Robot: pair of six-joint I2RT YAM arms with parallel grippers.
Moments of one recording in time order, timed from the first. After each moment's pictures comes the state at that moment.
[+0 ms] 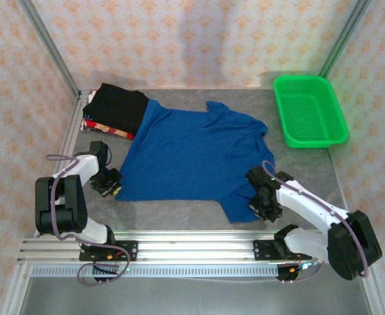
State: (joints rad) left arm 0.18 1.50 0.77 -0.81 0.13 -0.67; right arm 0.50 1.10 0.60 -1.09 -0.01 1.23
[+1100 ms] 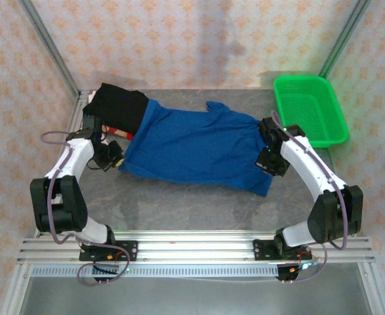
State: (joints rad) left arm 0.18 1.52 1.07 -0.85 0.29 -0.64; right arm 0.23 1.43 1.20 -1.27 0.12 0.82
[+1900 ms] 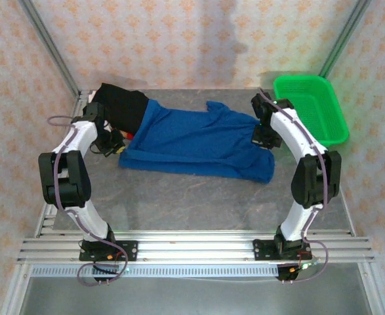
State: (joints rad) left arm 0.18 1.77 1.31 -0.85 0.28 -0.56; right arm 0.21 1.78 1.59 -1.26 0.22 0.57
